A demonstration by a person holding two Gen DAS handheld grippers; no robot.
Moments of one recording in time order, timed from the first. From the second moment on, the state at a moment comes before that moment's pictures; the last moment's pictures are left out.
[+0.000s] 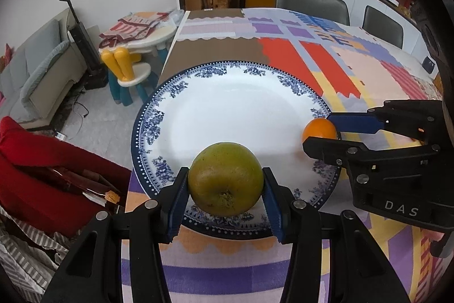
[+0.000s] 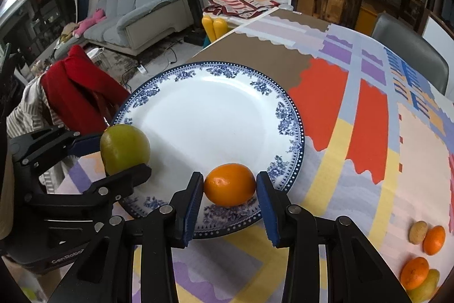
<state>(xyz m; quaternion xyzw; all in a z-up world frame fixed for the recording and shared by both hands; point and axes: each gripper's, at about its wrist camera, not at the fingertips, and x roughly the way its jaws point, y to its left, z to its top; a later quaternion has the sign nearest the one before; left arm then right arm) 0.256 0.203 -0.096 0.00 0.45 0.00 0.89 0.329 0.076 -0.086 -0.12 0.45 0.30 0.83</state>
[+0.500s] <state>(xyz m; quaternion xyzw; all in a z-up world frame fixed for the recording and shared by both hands) 0.246 0.200 -0.081 0.02 0.44 0.03 0.90 0.326 0.066 -0.081 -0.12 0.44 0.29 0.84</state>
